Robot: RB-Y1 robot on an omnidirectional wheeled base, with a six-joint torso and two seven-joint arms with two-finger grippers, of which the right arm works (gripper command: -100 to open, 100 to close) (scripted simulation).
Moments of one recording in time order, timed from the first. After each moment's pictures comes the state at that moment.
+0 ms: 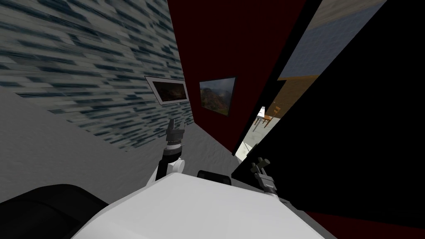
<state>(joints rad) 0.31 -0.55 0.47 -0.93 -0.68 -1.07 -1.60</state>
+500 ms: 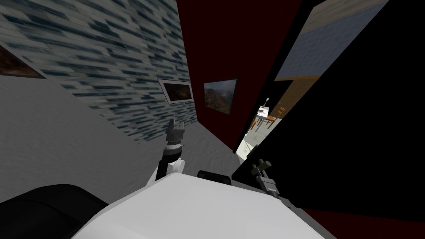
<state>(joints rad) 0.33 -0.58 0.51 -0.92 -0.66 -1.11 -1.63</state>
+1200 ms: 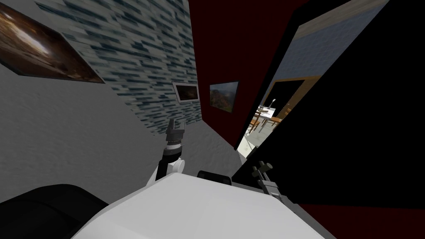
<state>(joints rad) 0.33 -0.61 0.55 -0.87 -0.64 -1.17 -1.69</state>
